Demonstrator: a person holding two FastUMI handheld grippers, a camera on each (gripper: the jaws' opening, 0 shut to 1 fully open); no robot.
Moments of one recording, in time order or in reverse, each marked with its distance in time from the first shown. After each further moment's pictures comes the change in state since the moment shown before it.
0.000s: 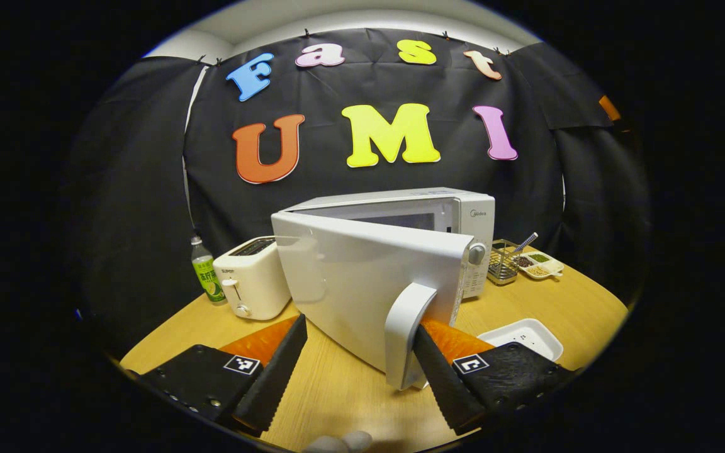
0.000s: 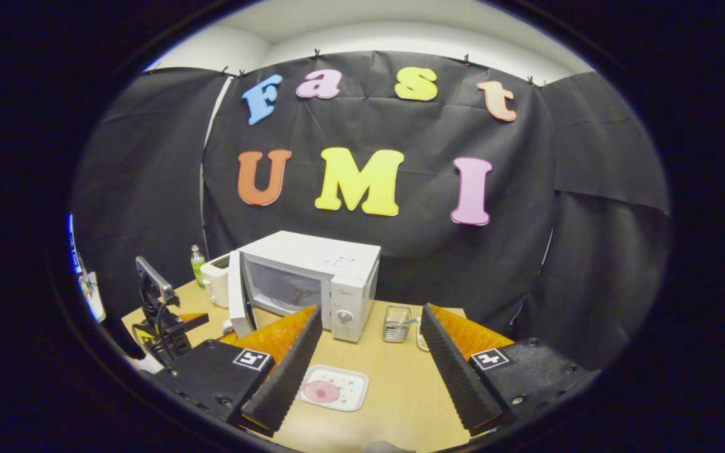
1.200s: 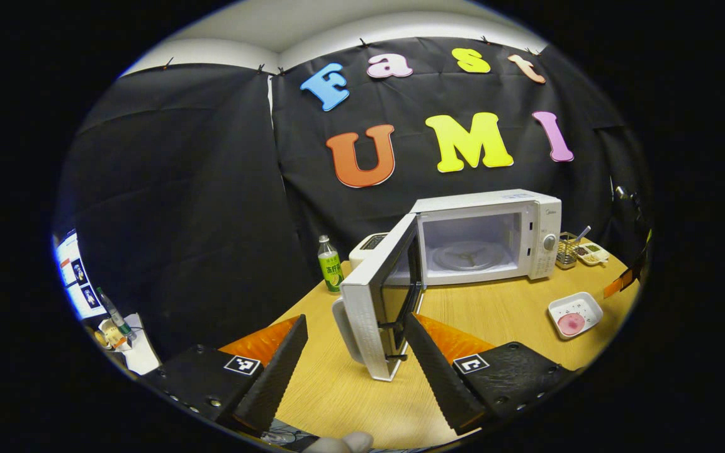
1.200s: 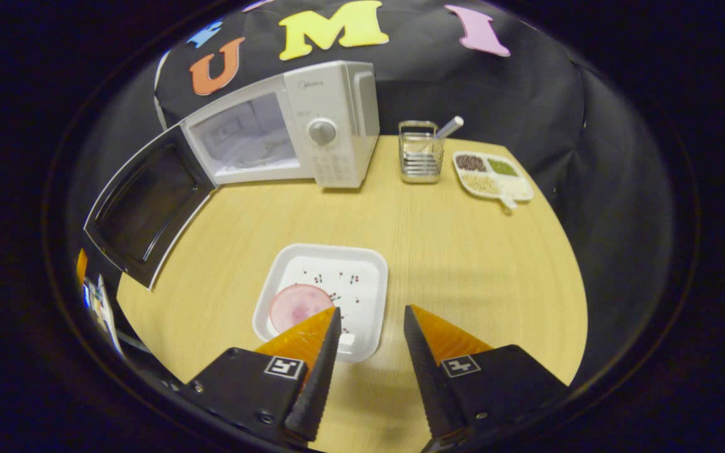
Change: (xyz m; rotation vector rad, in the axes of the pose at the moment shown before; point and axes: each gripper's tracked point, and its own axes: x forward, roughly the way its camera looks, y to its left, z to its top) left arm -0.129 0.149 0.005 0.020 -0.001 0.296; right arm 0.122 0.011 -0.306 0.227 0.714 0.083
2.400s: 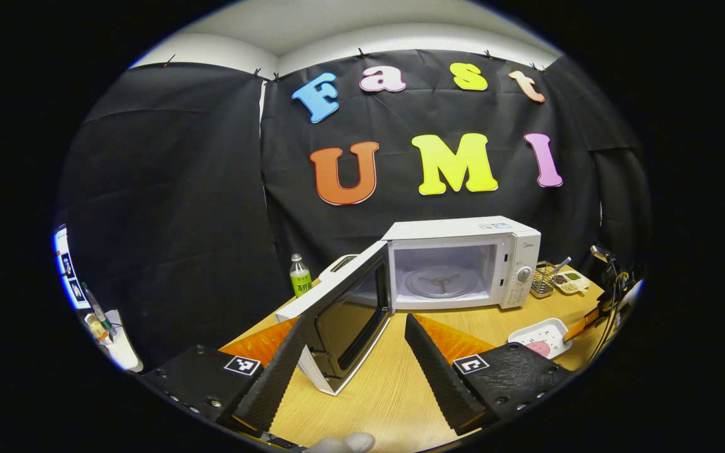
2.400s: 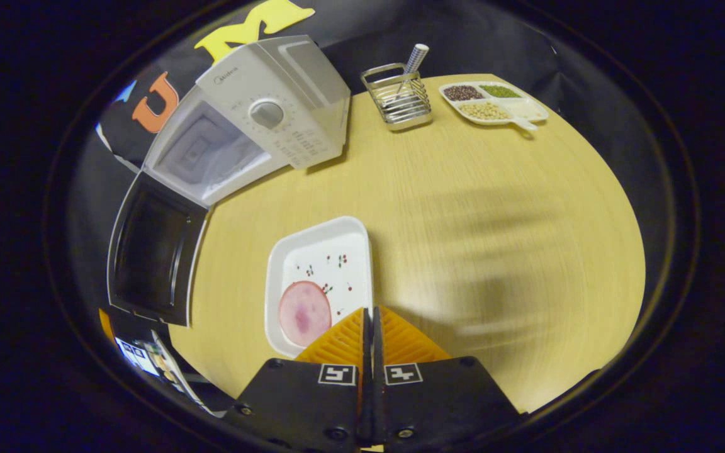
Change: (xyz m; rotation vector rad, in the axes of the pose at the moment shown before) left arm 0.010 -0.045 0.039 -0.069 -0.044 -0.067; right arm 0.016 0.020 0.007 0.270 0.118 0.168
